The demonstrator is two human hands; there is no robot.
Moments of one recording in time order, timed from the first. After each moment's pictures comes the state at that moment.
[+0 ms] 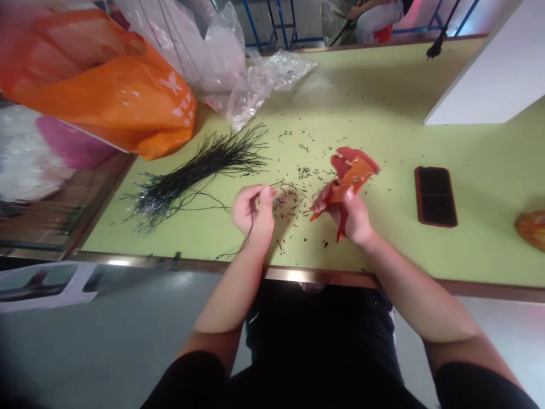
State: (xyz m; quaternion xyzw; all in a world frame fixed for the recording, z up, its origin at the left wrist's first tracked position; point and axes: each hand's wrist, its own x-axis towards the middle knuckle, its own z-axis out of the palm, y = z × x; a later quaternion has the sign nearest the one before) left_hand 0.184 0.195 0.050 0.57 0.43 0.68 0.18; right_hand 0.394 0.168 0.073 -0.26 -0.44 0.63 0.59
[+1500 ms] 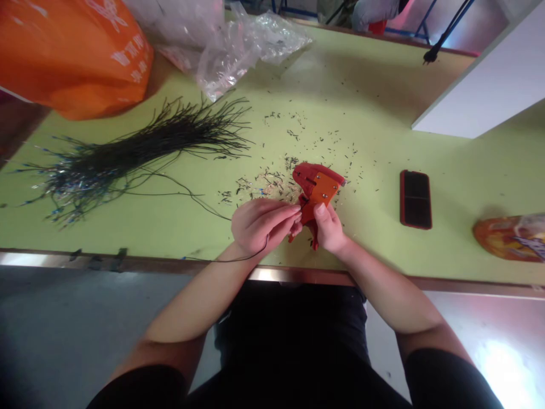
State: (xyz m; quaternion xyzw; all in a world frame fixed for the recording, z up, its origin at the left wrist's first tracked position) left_hand 0.194 0.175 0.064 0.78 0.23 0.58 0.01; right_hand 0.374 0.152 0.051 -0.39 -0.45 0.65 0.47
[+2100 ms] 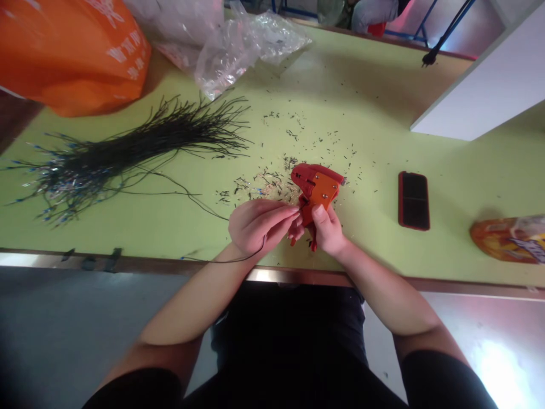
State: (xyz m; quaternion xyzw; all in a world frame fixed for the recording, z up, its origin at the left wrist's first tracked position) left_hand 0.194 0.173 0.070 0.79 0.23 0.57 -0.01; right_hand 0.380 0.151 0.051 -0.37 -0.49 0.63 0.48
